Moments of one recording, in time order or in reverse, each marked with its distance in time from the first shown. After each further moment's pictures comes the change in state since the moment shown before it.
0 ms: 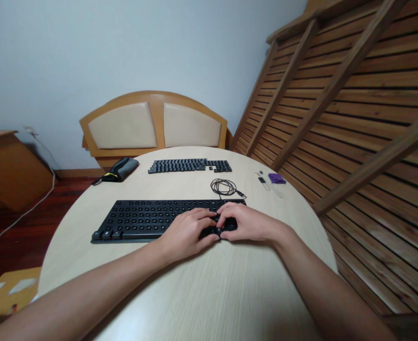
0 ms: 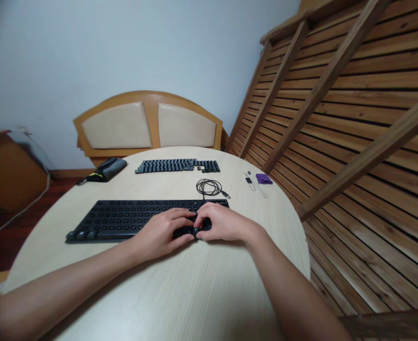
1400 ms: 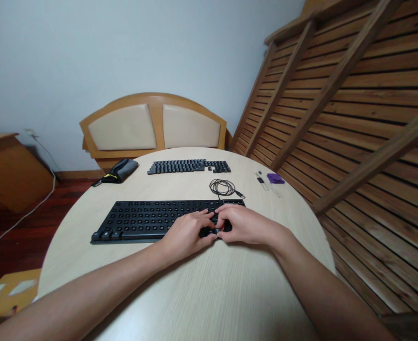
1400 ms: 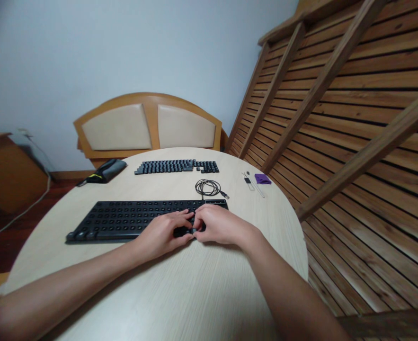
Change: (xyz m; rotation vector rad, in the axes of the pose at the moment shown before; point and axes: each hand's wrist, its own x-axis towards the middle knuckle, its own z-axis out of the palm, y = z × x) left_hand 0.001 0.000 0.009 -0.082 -0.028 -0.141; right_hand 0.002 -0.012 0.003 -0.123 -0.006 0.043
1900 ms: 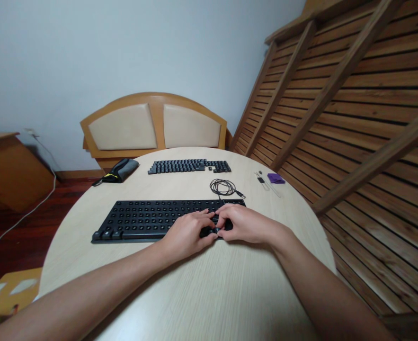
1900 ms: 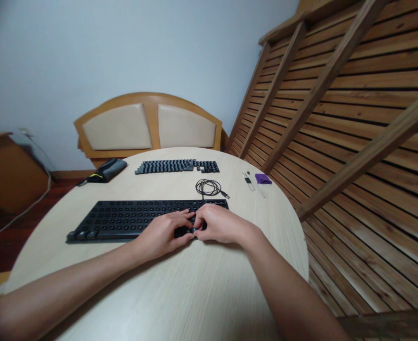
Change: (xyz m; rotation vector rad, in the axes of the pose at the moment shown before) left_hand 0.000 0.001 0.000 0.019 0.004 0.008; right_hand 0.000 0.001 -0.001 0.049 0.002 0.004
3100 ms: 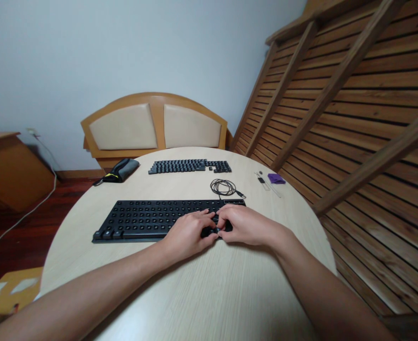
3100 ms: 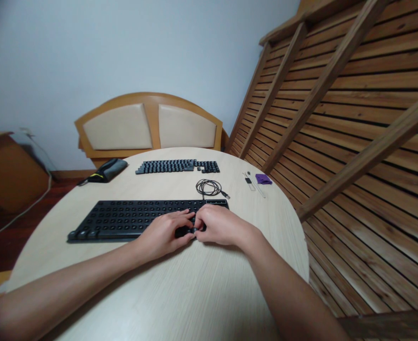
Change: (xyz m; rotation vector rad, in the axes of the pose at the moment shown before) left_hand 0.000 0.002 0.001 -0.002 0.014 -0.001; right_hand -0.001 -0.012 -0.002 -0.107 -0.004 0.034
